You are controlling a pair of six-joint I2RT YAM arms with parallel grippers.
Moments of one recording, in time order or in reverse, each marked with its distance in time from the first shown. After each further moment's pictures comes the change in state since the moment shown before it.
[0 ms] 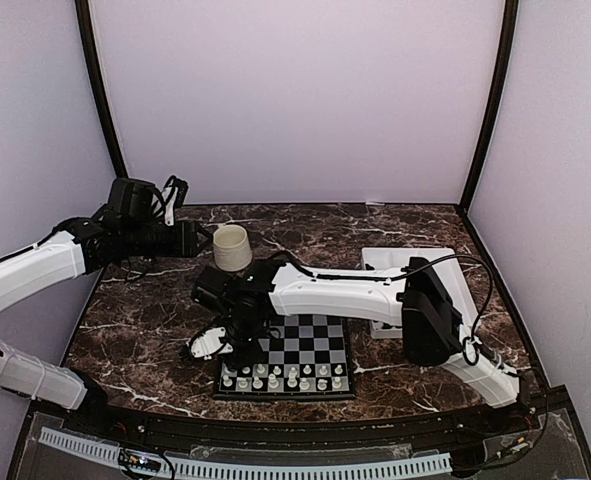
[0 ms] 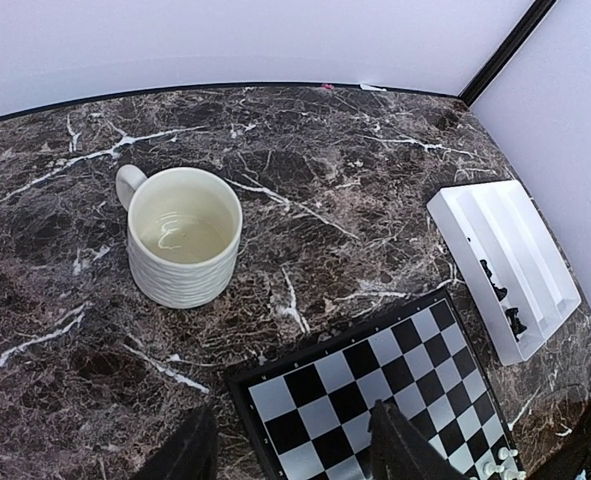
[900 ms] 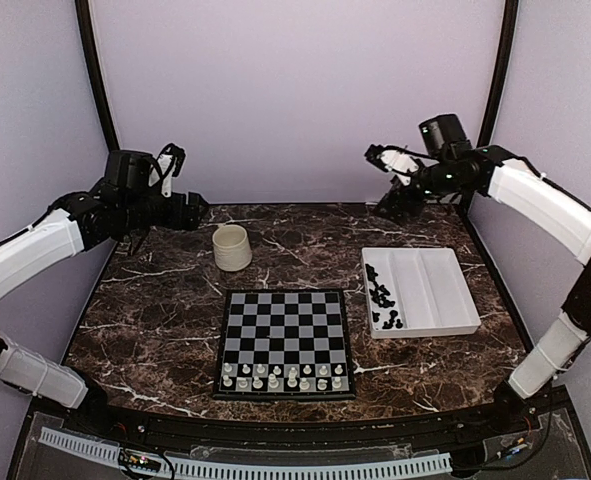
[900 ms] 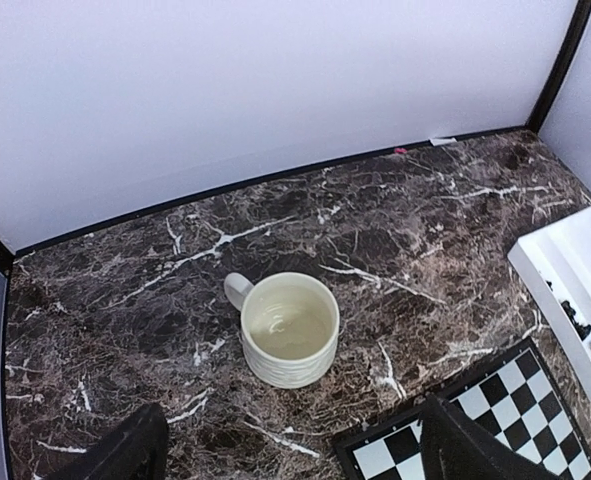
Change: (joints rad) left arm 0.000 0.052 0.179 -0.045 -0.217 0.209; right arm -0.705 -0.871 -0.658 0.269 0.024 0.172
